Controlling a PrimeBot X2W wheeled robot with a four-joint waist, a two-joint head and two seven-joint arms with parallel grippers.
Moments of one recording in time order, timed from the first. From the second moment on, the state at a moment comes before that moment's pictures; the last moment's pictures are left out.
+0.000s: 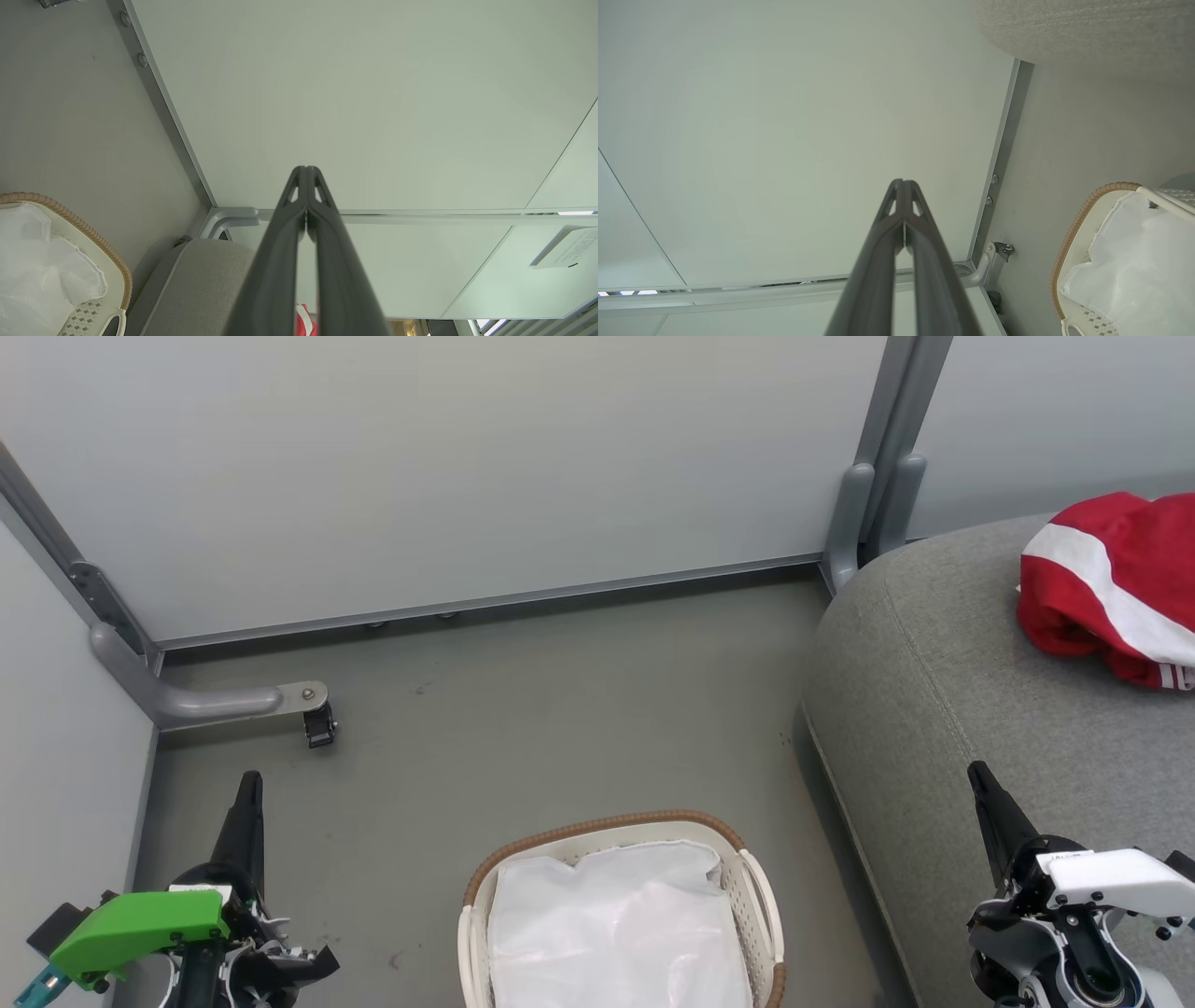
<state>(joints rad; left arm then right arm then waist) -0.10 0.07 0.09 0.24 -1.63 -0.13 0.10 -0.10 -0.05 -0.11 0.25 1.61 0.13 0.11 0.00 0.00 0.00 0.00</state>
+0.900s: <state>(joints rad) -0.10 0.06 0.10 0.24 -1.63 -0.13 0.10 -0.10 -0.05 -0.11 0.25 1.61 0.13 0.11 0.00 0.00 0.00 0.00</state>
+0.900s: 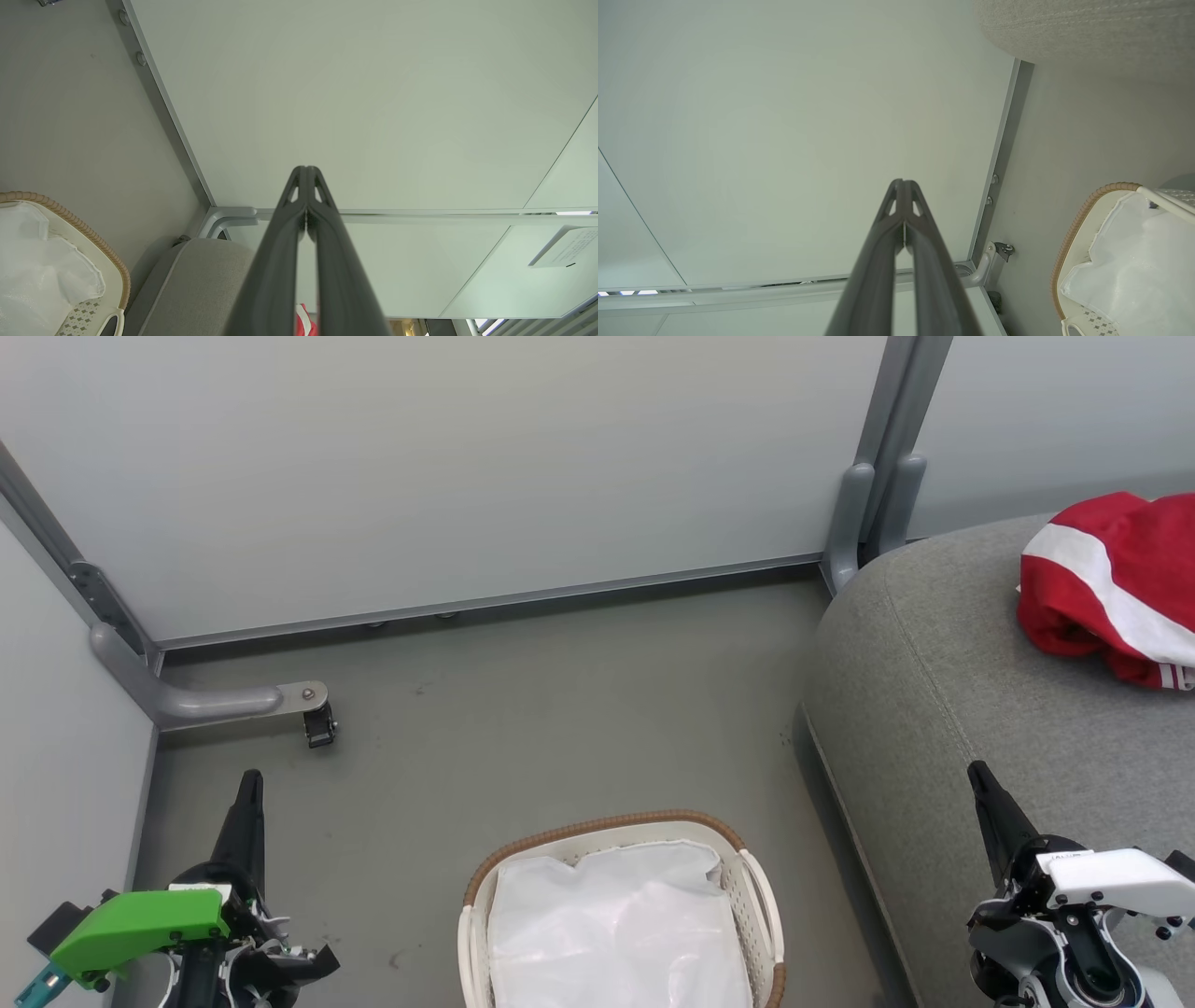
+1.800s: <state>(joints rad) -0.10 0.06 0.10 0.24 -1.63 -0.13 0.11 -0.10 -0.05 -0.11 0.25 1.61 0.13 0.11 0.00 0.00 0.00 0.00</state>
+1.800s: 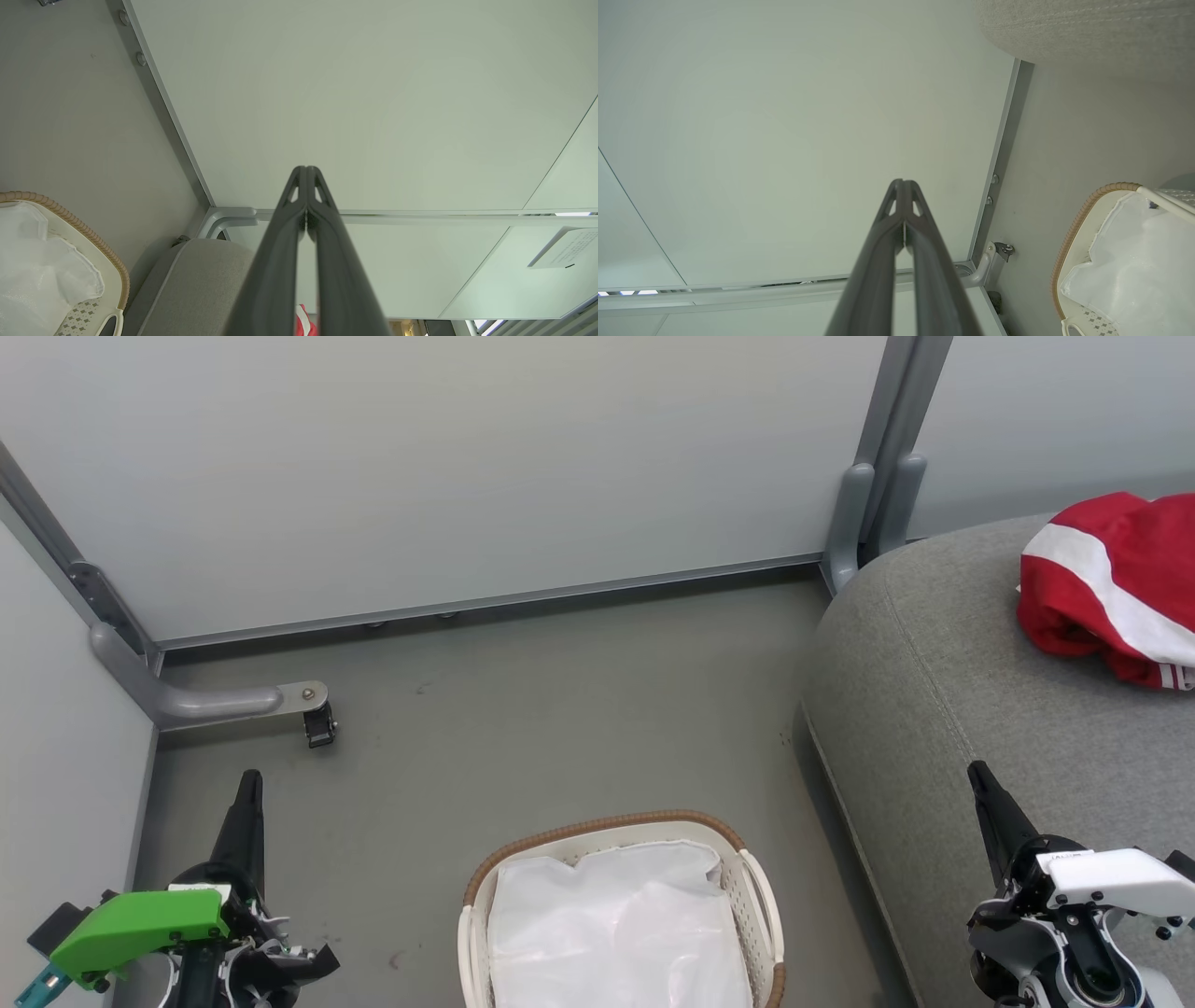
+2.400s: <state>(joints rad) -0.10 0.06 0.10 0.24 -1.62 -0.13 0.11 -0.10 -0.05 -0.11 0.25 1.61 0.13 0.11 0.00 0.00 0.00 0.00</state>
